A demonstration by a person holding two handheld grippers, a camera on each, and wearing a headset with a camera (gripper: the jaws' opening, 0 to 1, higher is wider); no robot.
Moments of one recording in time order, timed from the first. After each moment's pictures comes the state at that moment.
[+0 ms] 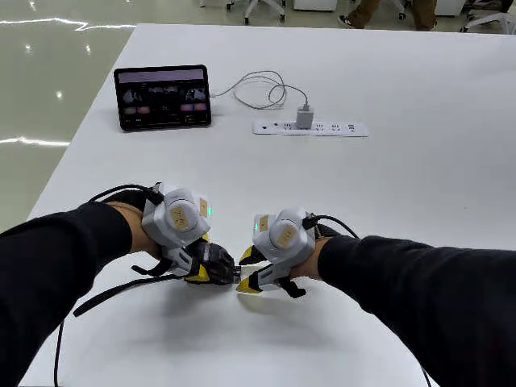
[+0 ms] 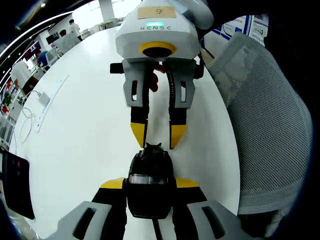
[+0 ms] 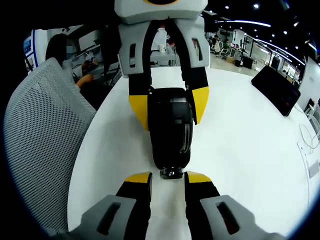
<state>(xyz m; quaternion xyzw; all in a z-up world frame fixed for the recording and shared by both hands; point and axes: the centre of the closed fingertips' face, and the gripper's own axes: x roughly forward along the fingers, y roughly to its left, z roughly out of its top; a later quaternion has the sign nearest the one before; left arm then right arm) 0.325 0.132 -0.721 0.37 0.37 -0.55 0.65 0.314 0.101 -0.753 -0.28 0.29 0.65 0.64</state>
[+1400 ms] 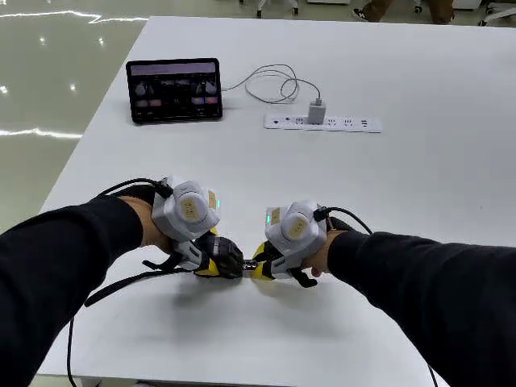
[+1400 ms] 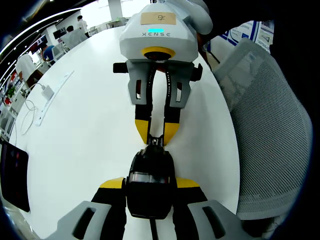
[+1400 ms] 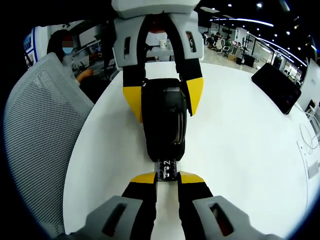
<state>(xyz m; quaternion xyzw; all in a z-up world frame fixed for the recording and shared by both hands) 0.325 0.133 -0.723 0.35 0.38 -0.54 0.67 0.321 0.094 -0.761 -0.30 0.30 0.65 0.63</state>
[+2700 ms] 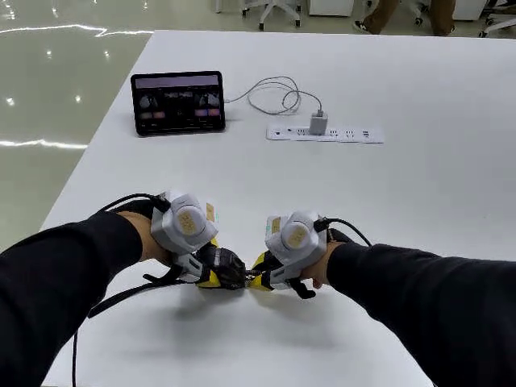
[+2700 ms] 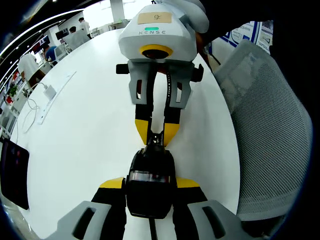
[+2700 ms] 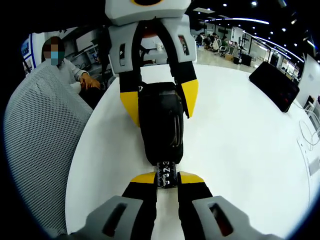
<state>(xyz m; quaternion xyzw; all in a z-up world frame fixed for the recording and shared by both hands) 0.326 0.136 -0.723 0.34 0.38 -0.53 0.68 0.322 0.097 -0.757 -0.28 0.30 0.65 0.64</state>
